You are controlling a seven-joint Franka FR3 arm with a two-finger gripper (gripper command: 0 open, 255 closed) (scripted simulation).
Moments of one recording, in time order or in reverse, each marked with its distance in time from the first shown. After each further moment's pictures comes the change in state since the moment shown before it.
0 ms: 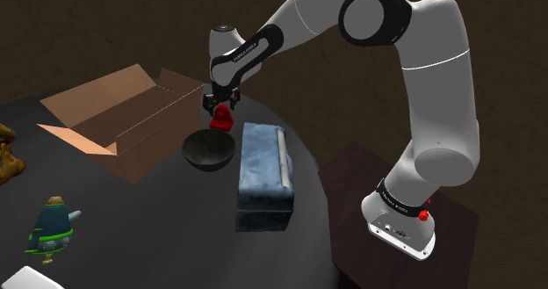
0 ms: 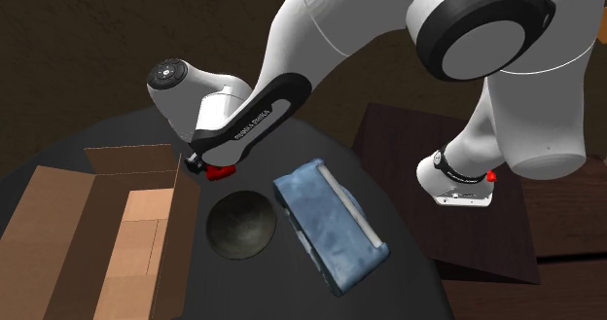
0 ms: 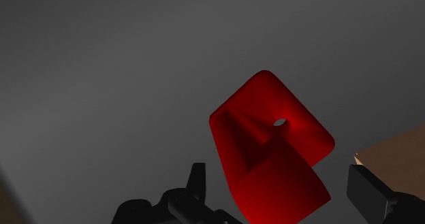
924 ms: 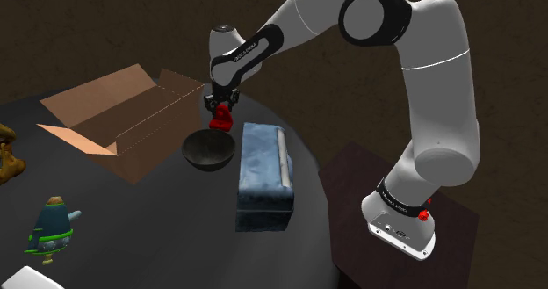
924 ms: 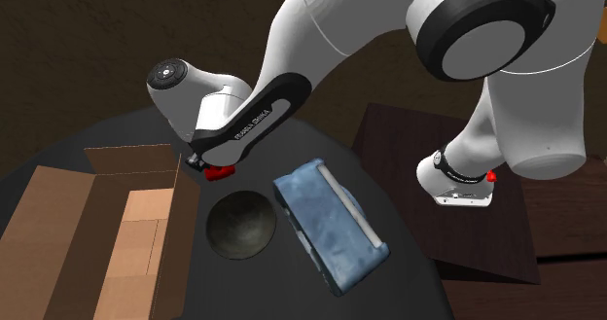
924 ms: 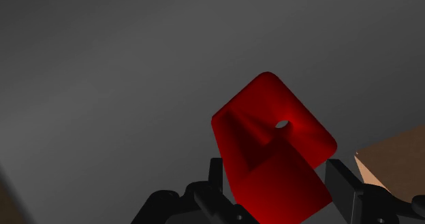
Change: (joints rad) arm 0.000 0.000 0.000 0.000 0.000 0.000 0.000
